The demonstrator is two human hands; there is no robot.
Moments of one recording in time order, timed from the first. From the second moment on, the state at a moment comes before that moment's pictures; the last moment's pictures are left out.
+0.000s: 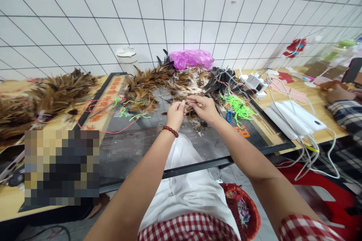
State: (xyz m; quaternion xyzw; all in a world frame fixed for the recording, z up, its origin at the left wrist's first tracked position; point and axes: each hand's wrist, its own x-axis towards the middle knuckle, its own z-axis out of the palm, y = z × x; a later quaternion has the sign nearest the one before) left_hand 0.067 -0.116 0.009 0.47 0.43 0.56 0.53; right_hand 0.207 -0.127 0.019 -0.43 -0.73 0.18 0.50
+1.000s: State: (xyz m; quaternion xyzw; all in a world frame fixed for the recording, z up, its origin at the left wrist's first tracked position) left_hand 0.069 -0.123 0.017 0.47 0.39 0.54 0.58; right_hand 0.218 -0.121 0.029 -0.42 -0.74 0.17 0.50
